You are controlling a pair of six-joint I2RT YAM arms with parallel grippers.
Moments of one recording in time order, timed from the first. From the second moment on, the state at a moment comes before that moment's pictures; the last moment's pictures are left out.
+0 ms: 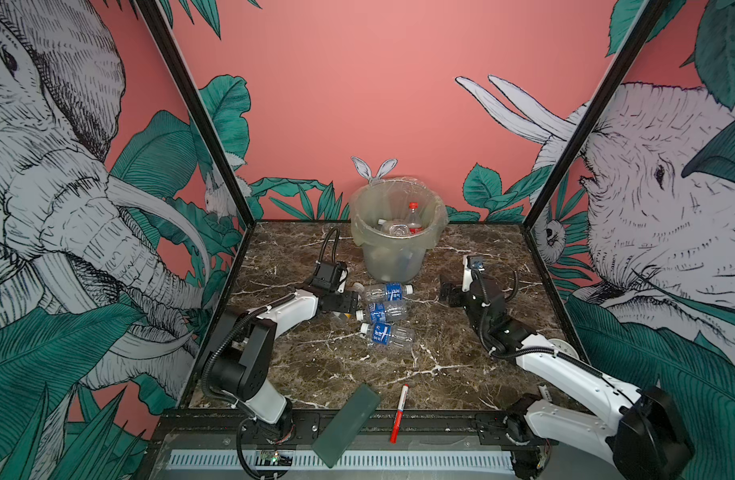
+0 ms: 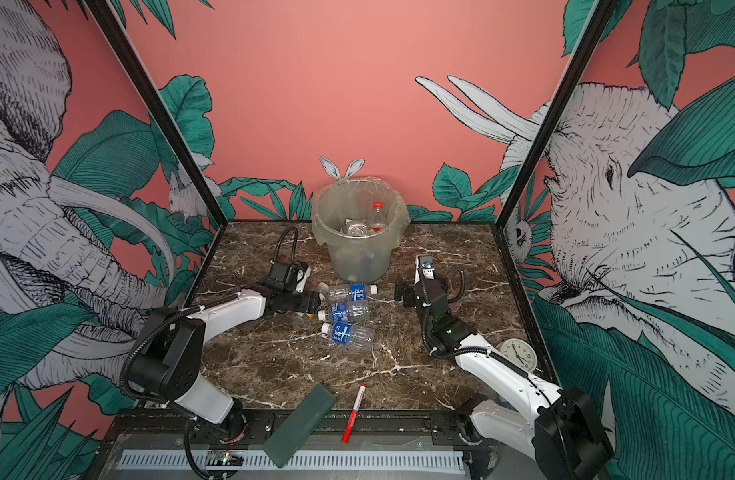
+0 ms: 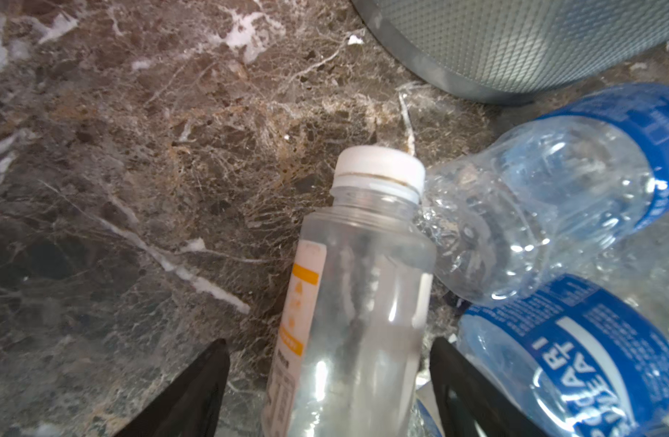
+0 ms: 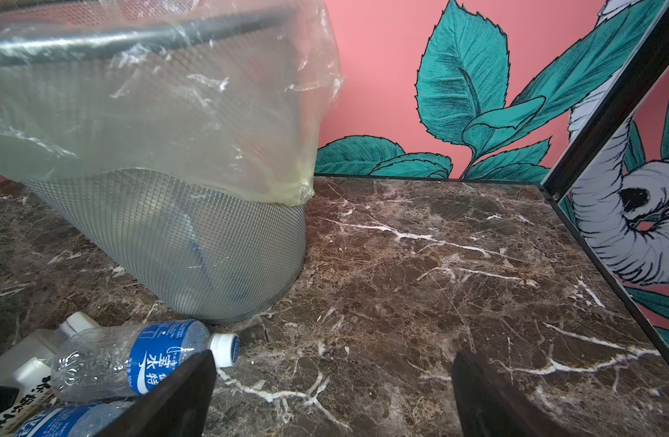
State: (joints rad) left arm -0.42 1.59 0.88 -0.29 0.08 -0.17; right arm 0.58 1.09 0.63 0.12 0.43 0.19
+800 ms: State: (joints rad) left arm -0.42 1.64 0.90 -0.32 -0.01 -0.16; right arm 0.58 1.11 0.63 0.11 0.41 0.19
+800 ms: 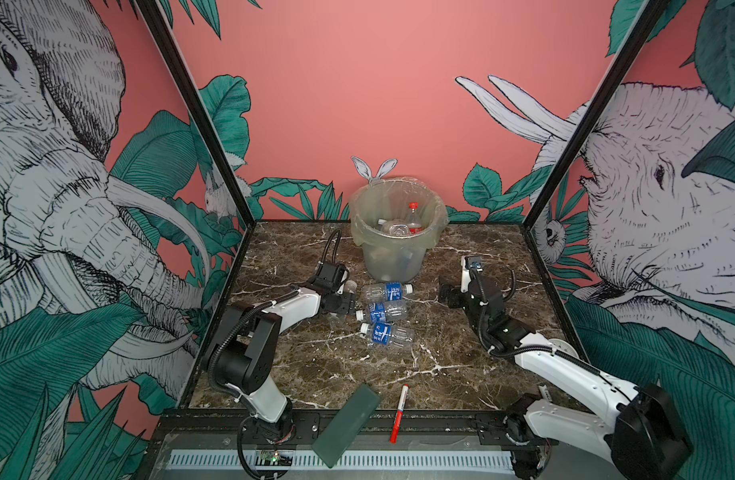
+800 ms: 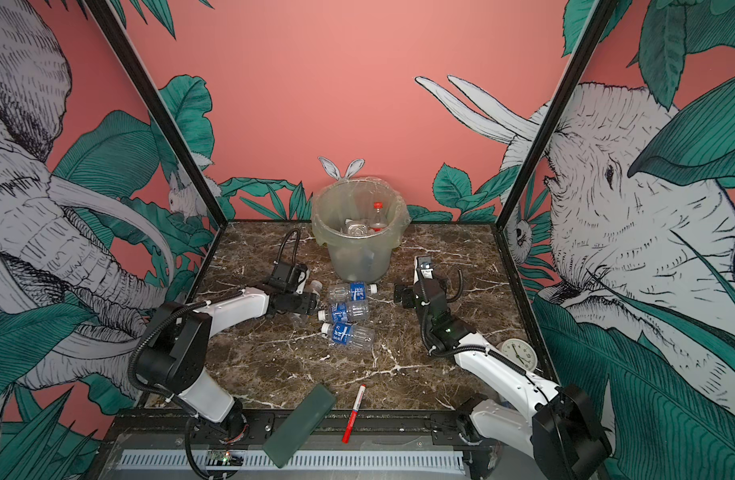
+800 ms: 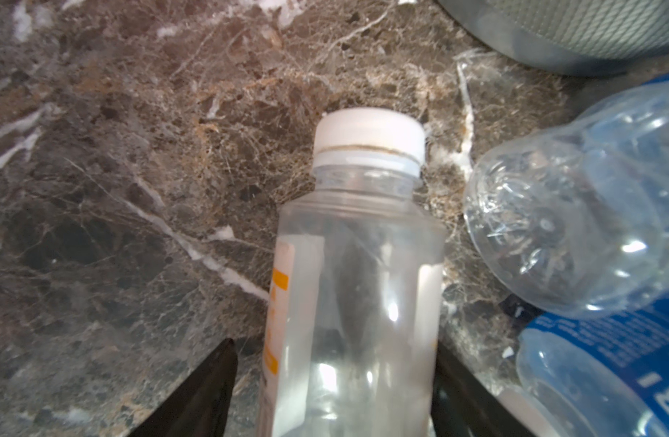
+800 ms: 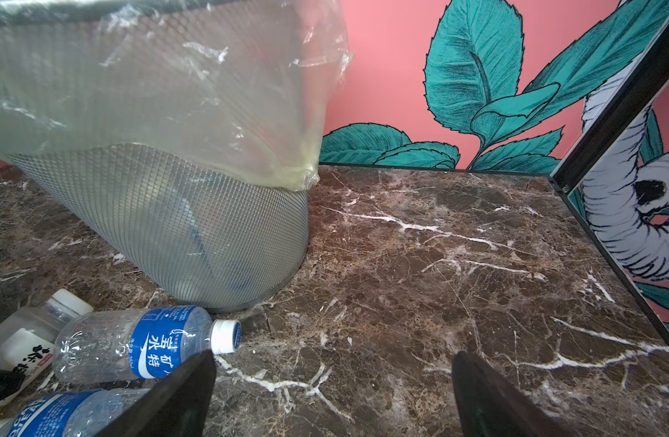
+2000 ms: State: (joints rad) left arm -0.47 1.34 0.75 -0.29 -0.05 -0.16; right arm 0.58 1.12 0.63 0.11 0.39 0.21
